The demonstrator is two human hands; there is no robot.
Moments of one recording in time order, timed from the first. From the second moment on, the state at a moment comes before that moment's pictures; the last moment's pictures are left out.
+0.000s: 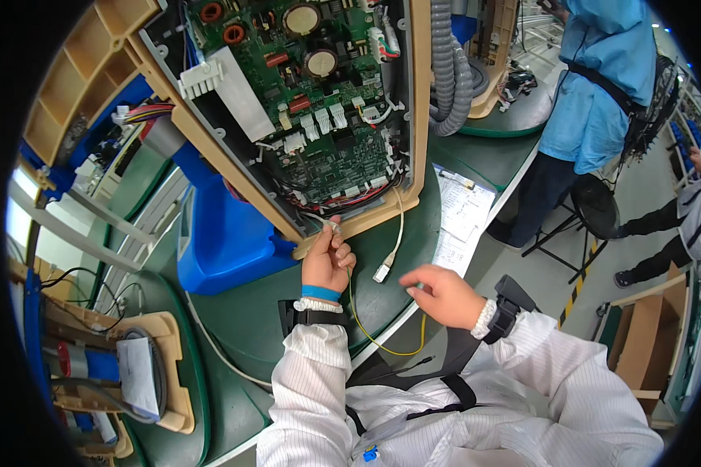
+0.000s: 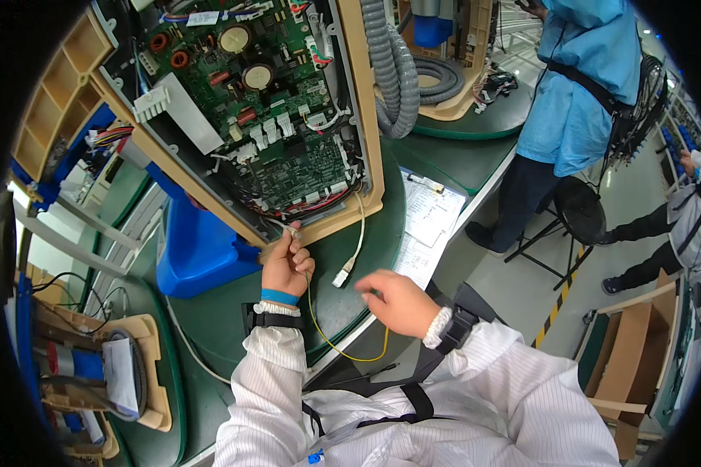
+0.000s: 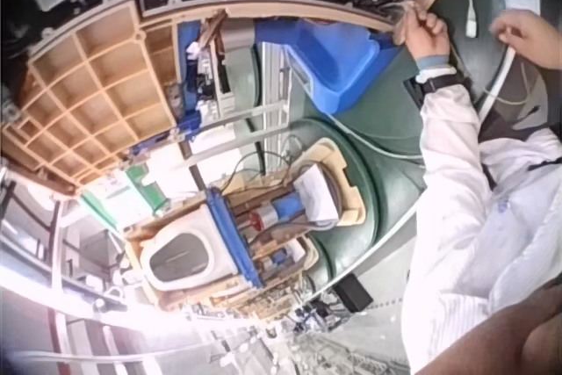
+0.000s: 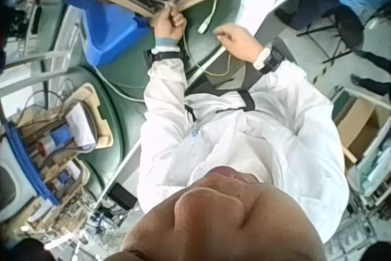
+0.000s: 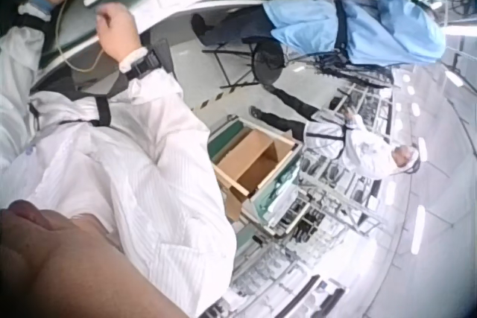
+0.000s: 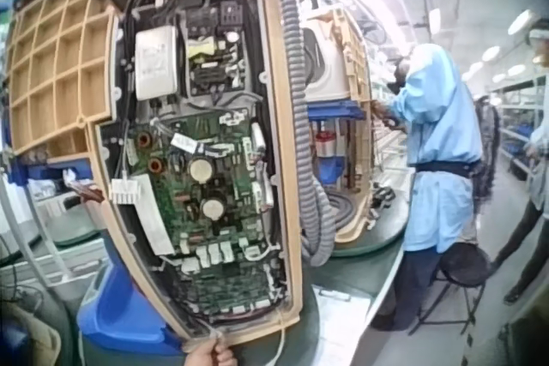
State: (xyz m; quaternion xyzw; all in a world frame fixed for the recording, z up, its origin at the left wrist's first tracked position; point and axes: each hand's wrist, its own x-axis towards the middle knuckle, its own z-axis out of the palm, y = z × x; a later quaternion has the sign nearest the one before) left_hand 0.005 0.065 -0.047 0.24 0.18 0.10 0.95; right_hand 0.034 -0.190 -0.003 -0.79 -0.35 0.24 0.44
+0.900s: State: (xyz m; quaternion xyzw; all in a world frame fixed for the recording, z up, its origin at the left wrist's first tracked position) left_hand 0.014 0.067 -0.046 0.23 0.08 0.09 0.97; right_hand 0.123 -0.073 0.042 -0.80 -0.42 0.28 0.32
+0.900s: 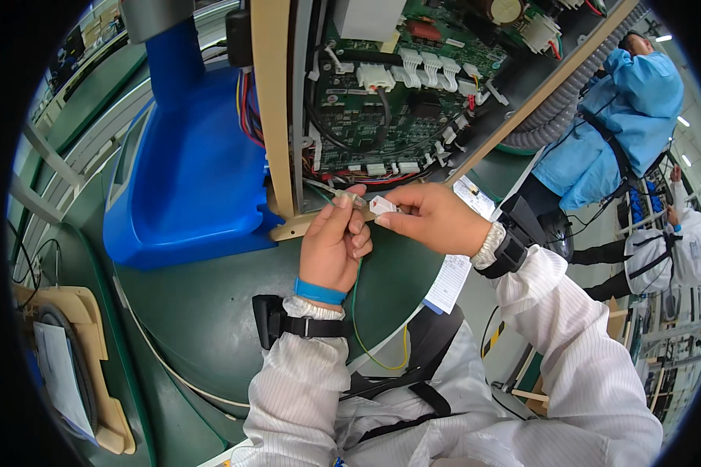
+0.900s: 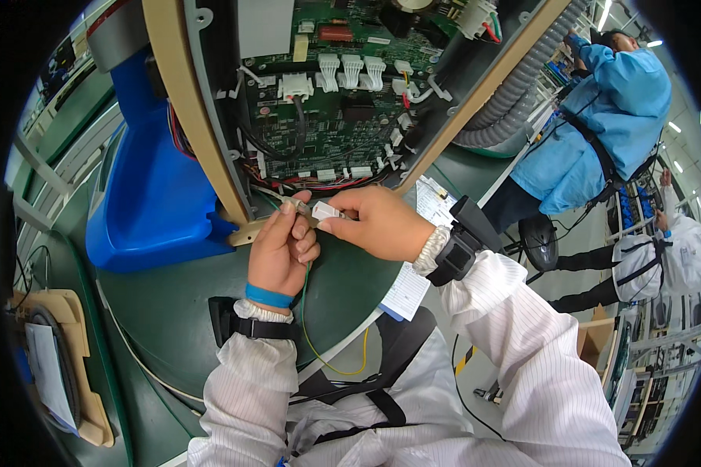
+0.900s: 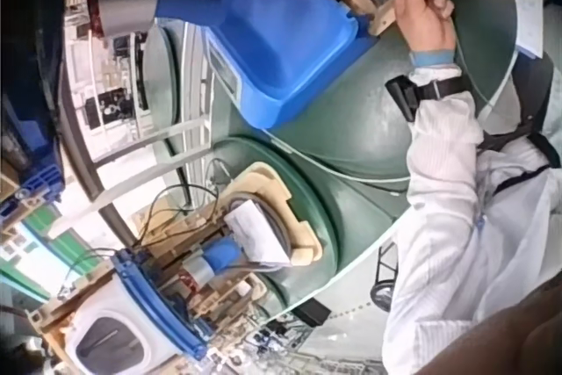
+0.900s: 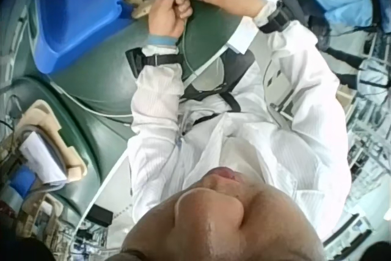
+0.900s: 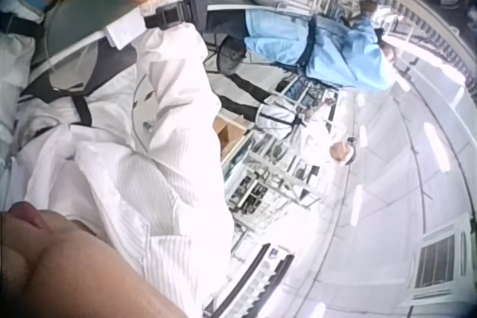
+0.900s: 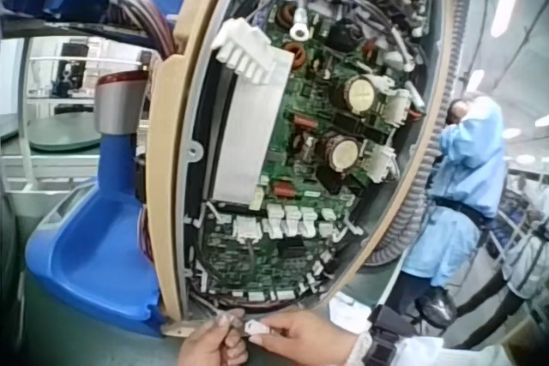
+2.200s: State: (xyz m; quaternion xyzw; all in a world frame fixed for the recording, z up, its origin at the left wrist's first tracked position) left_hand 0.007 0.051 -0.043 0.44 0.25 0.24 0.83; right_hand 0.127 -0.049 0.039 -0.84 -0.45 0.19 0.25
